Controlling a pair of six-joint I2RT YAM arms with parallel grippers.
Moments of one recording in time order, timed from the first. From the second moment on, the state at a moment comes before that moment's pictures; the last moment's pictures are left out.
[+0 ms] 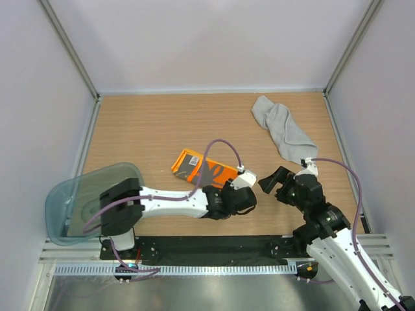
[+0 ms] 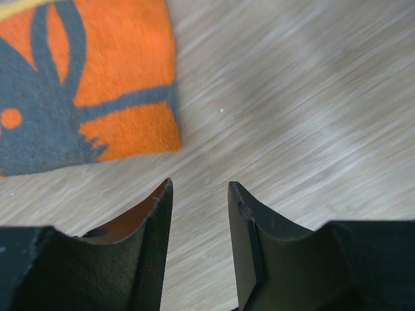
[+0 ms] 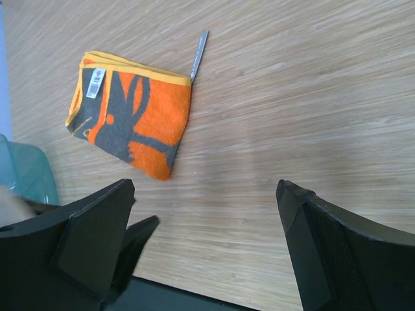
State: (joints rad) left arm -1.32 1.72 1.18 -0.44 -0.55 -0.53; right arm 0.42 0.42 0.43 -0.58 0.06 0.82
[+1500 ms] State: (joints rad) left arm -1.25 1.93 1.19 -0.33 -0.62 -0.47; right arm 0.42 0.47 0.37 -0.55 0.07 0.82
